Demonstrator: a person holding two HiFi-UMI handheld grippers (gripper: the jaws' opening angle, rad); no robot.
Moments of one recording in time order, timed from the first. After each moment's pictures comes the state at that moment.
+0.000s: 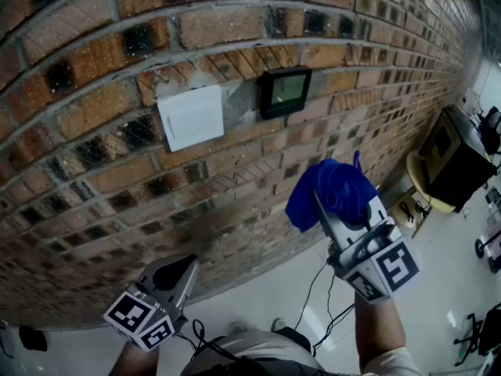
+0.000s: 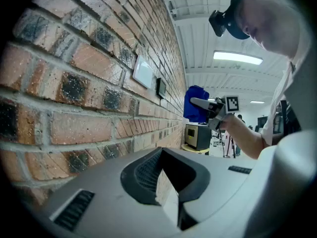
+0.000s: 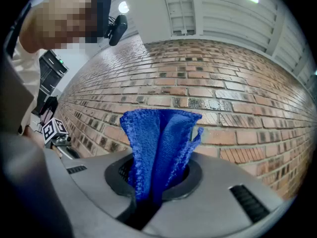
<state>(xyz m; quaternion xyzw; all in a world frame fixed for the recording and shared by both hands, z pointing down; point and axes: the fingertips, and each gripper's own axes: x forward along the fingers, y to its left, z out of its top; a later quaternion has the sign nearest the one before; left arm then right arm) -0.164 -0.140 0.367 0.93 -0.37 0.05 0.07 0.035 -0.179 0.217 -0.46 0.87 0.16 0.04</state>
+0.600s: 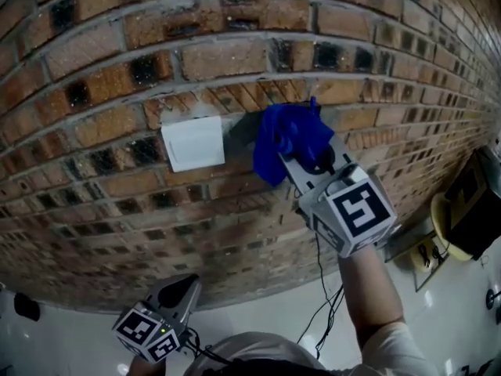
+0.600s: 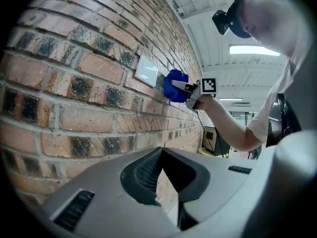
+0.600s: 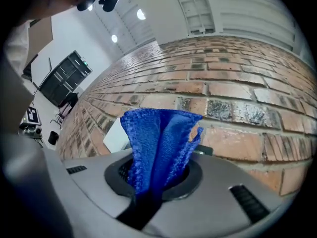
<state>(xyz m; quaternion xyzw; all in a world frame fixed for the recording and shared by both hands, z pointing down) -0.135 -0.130 0.377 0.88 -0.47 0.04 0.10 -0.005 -0.281 0.149 -0.37 0.90 0.24 0.02</state>
